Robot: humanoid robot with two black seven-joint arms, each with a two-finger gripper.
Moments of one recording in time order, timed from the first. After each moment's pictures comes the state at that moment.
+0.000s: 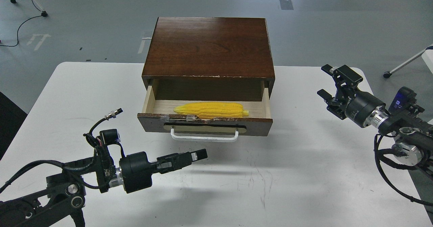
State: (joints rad) left arm -0.27 0.65 -0.63 -1.60 1.40 -0.25 -0.49; right arm 0.65 -0.70 0.34 1.05 -0.43 0.19 0.49
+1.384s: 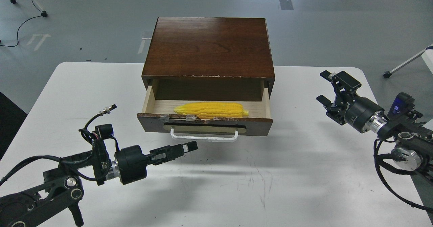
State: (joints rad) left arm -0.29 0.64 -0.65 -1.53 1.40 -0.25 -0.49; right arm 0.62 -0.70 0.34 1.05 -0.43 0.19 0.49
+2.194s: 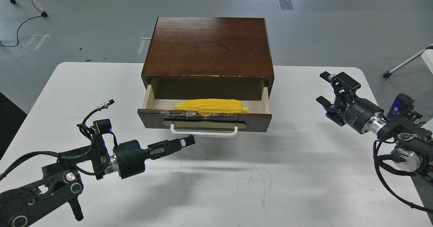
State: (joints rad) left arm -0.32 0.63 -0.66 -1.49 1.40 -0.25 -0.49; right arm 0.62 -0.70 0.34 1.05 -0.43 0.19 0.49
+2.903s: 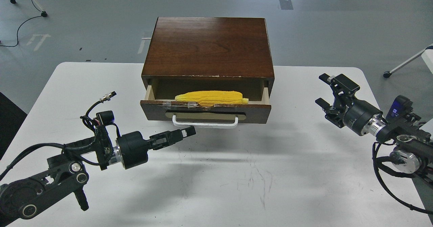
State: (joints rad) left arm -0.38 0.59 -0.66 -1.42 1.40 -0.26 -0.49; right arm 0.61 -0.69 0.34 1.05 -0.43 0.19 0.49
